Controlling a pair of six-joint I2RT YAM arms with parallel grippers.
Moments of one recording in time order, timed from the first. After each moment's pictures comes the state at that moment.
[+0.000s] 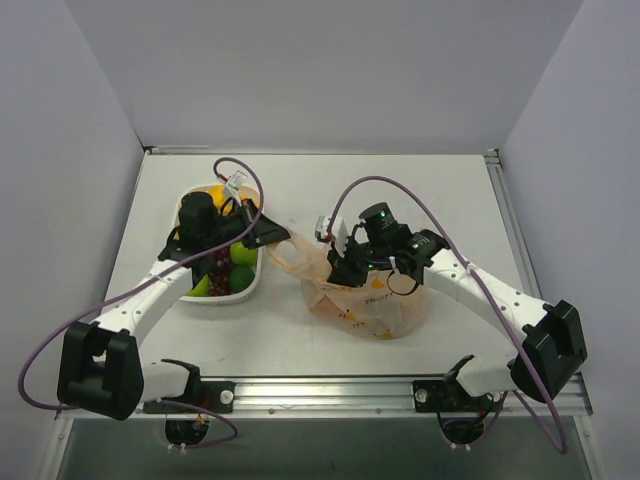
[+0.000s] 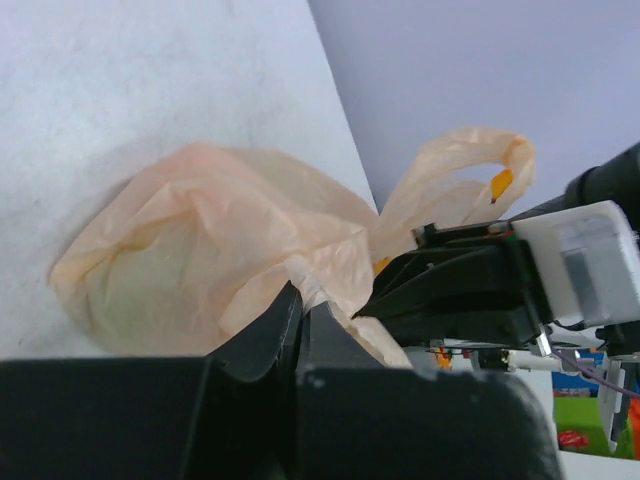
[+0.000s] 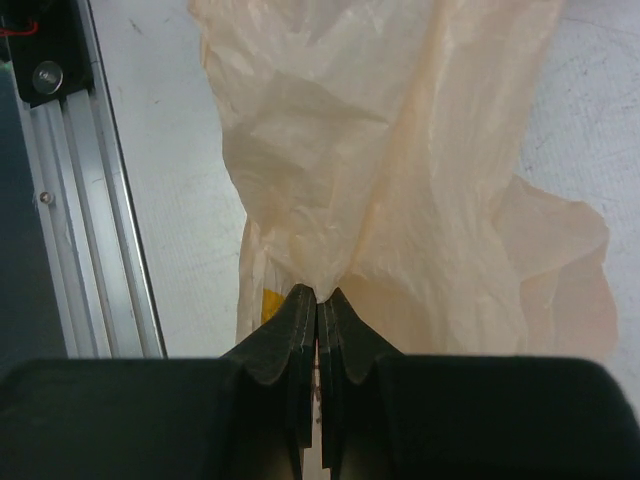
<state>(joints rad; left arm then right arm) -0.25 1.27 0.79 0.16 0.79 -0.86 0.71 1.36 1.07 -0.51 -0.53 -0.35</state>
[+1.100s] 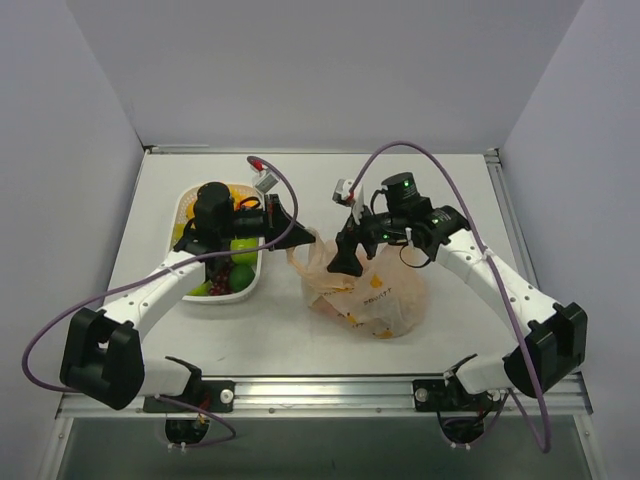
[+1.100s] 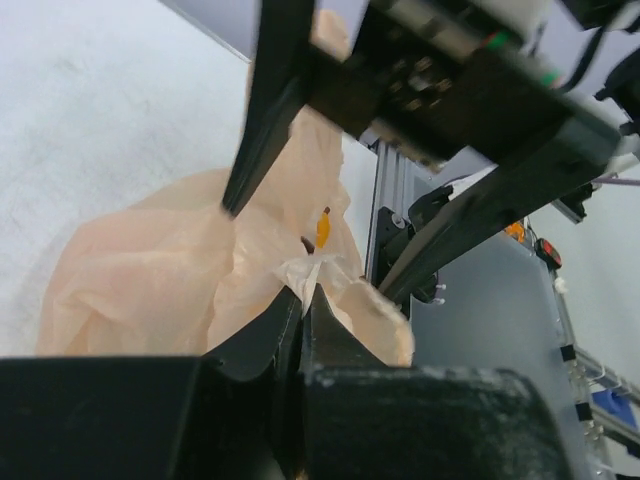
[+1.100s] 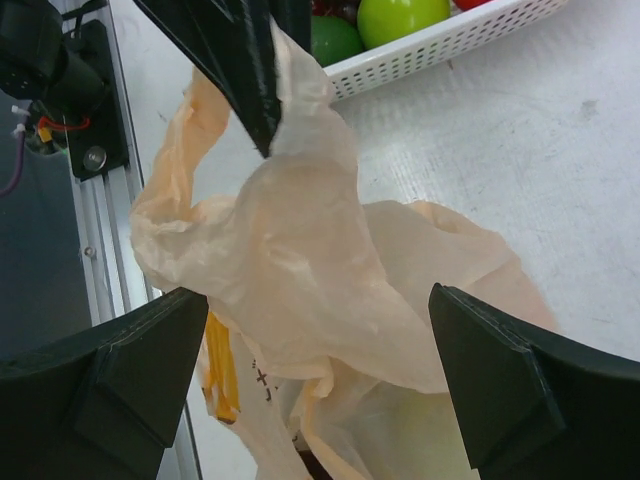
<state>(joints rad) -0.41 1.33 0.89 0.34 0.99 -0.55 0.55 1.36 1.23 -0.57 -0.71 -0.31</state>
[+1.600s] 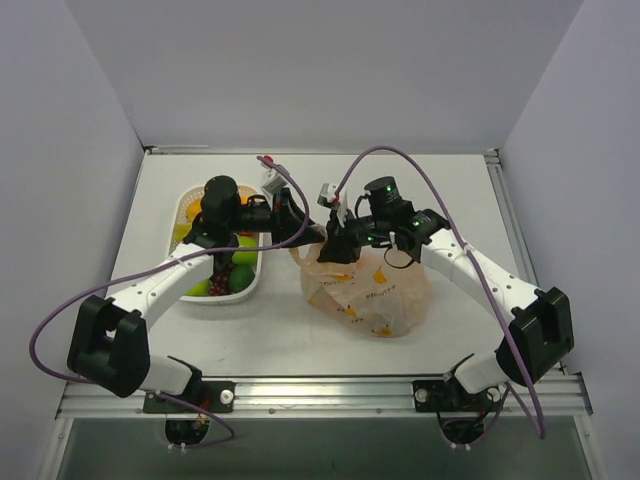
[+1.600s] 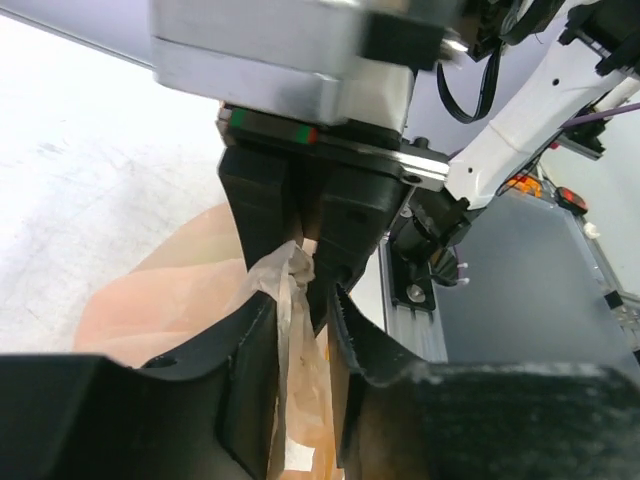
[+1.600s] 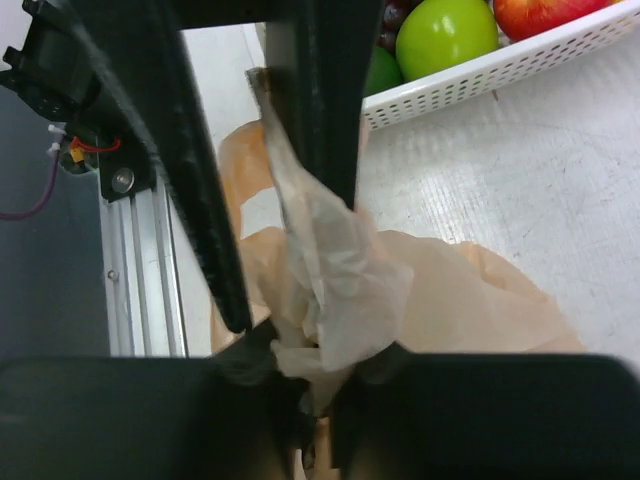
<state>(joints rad) -0.45 1.41 0.98 0.44 1.11 -0.43 0.61 1.45 1.21 -0.43 -0.75 -0.25</state>
